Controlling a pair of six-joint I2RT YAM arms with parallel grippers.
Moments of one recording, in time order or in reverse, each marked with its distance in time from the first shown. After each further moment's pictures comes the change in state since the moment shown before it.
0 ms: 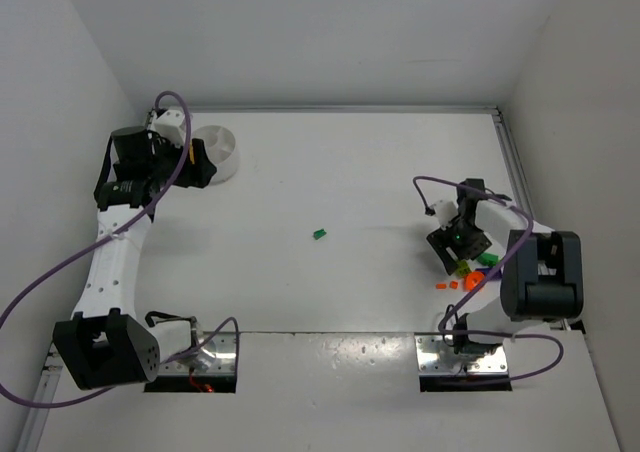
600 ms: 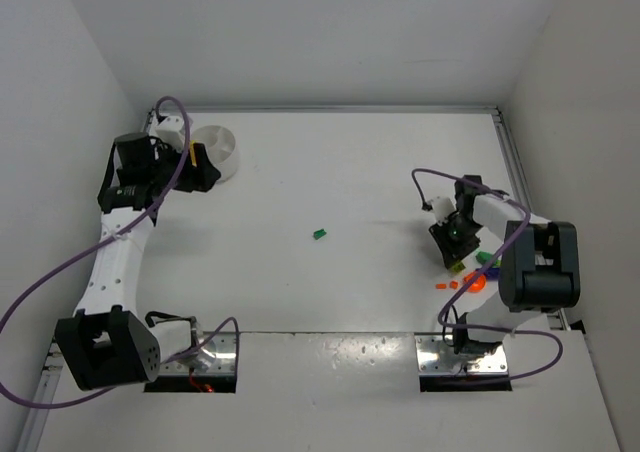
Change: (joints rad) left arm 0.010 -0.001 -0.044 0.037 0.021 -0.047; right arm 0.007 0.070 0.012 0.029 -0.062 0.016
